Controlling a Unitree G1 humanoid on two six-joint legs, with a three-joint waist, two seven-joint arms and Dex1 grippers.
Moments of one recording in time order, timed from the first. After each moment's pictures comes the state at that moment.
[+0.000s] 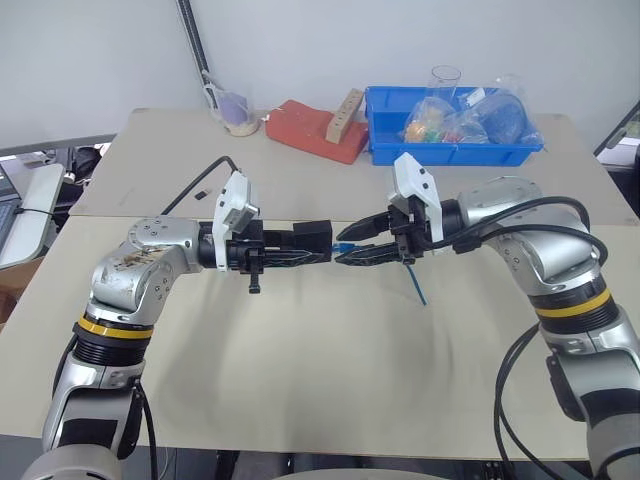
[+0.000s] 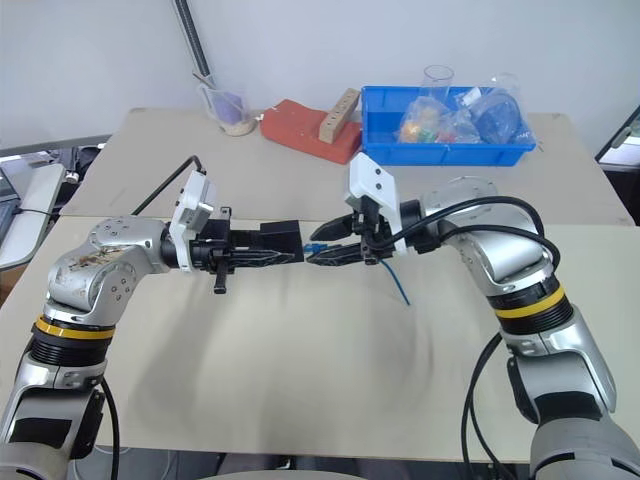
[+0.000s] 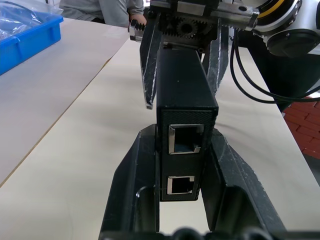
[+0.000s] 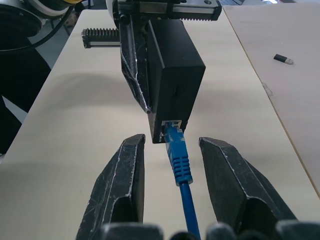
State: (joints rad) left arm -0.59 0.63 -0.07 -0.11 -0.59 0.59 -1.21; right arm -0.84 -0.68 0.29 -0.12 0.49 0.66 1.18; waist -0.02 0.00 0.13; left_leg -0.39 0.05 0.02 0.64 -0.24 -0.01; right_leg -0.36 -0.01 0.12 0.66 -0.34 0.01
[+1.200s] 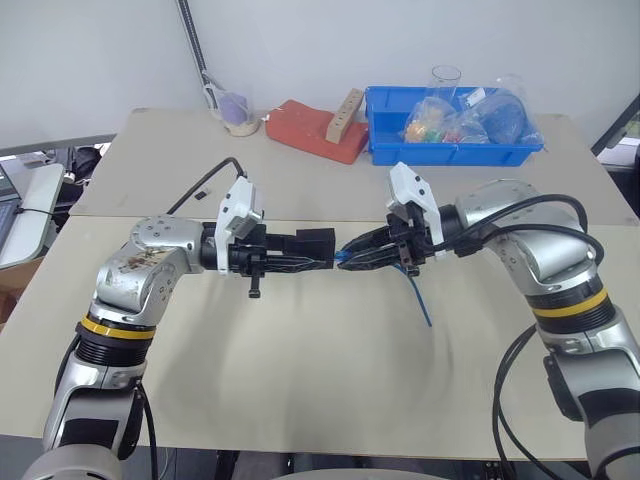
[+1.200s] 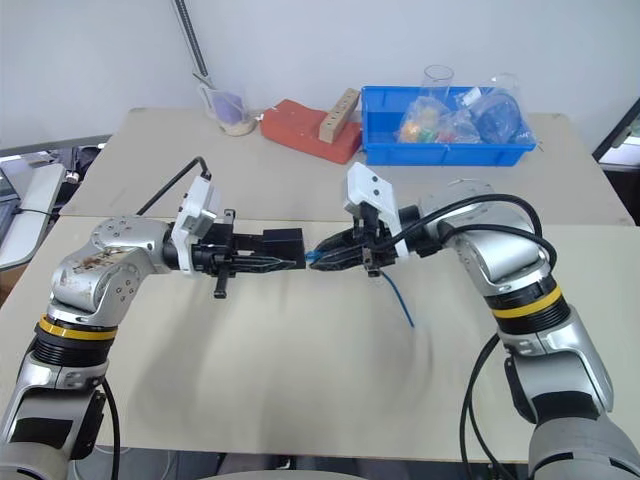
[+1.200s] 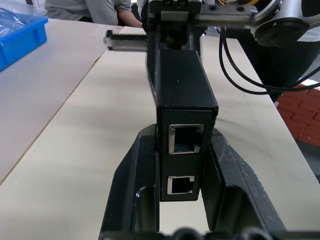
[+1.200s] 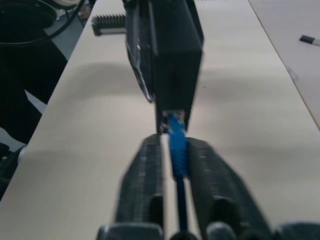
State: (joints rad) left arm -0.59 0.63 -0.09 -0.11 -0.55 0.54 -1.26; right arm -0.84 -0.67 0.30 -0.12 0.46 0.72 1.26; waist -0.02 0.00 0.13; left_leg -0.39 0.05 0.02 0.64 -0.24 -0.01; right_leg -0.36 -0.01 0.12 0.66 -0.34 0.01
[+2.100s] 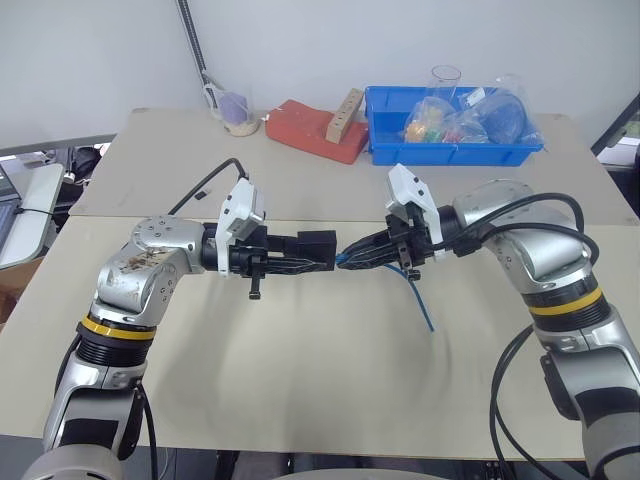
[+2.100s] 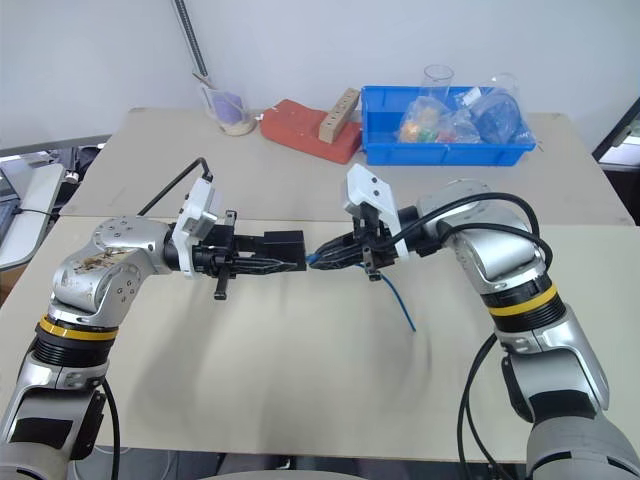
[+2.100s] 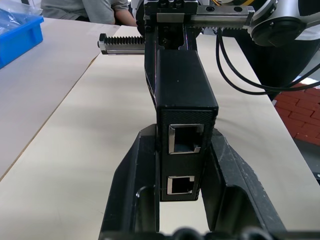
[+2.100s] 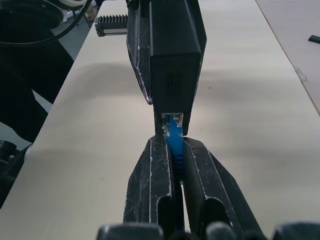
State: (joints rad) left arm -0.58 0.63 -0.09 -0.11 -0.55 0.53 -1.27; right arm -0.85 -0.66 0.30 -0.08 0.44 0.71 1.31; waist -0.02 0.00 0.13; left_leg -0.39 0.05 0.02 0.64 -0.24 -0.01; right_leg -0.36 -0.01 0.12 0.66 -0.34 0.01
